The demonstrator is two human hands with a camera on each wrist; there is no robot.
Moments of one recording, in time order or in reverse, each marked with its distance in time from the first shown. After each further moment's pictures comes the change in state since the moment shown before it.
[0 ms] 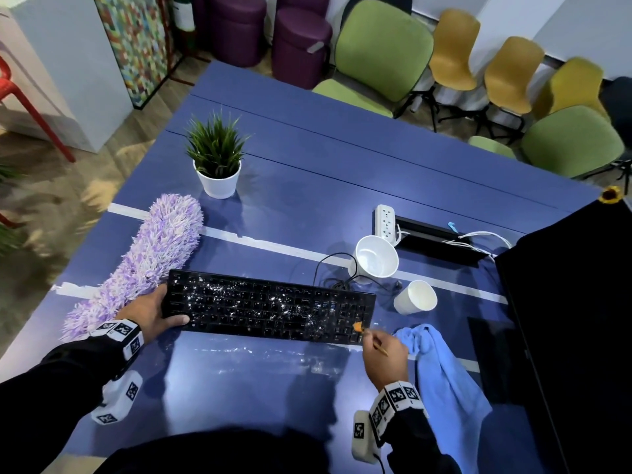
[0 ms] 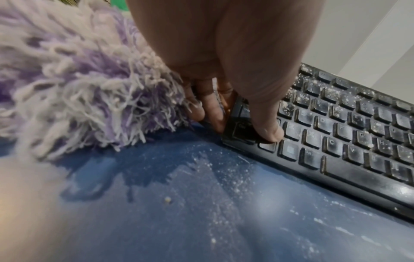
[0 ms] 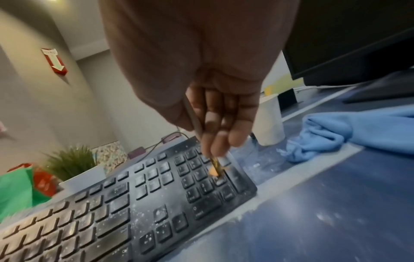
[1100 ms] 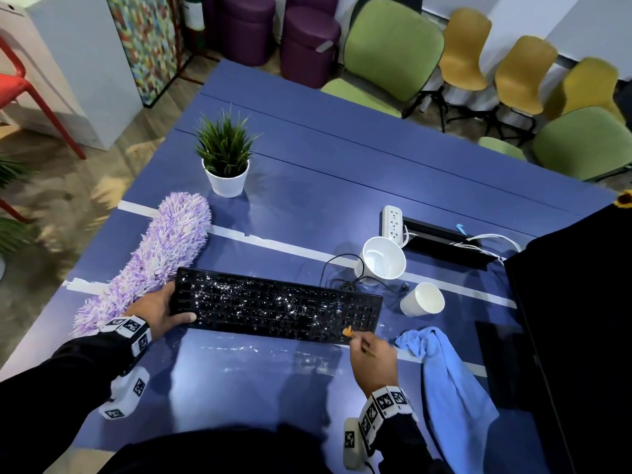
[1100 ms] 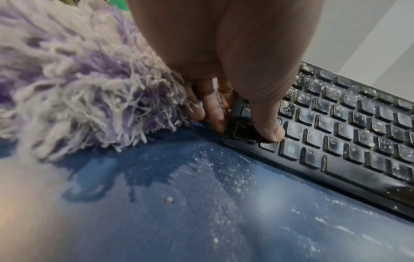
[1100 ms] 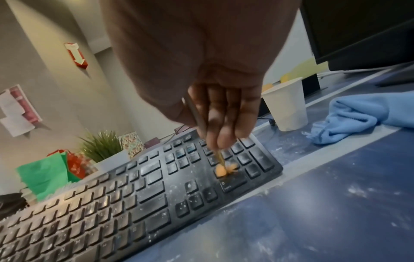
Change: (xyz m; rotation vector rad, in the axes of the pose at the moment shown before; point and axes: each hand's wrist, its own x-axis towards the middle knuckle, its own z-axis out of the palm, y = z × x) left_hand 0.003 -0.006 0.003 0.011 0.020 0.021; right_hand -0.015 -0.015 0.019 -0.035 -0.070 -0.072
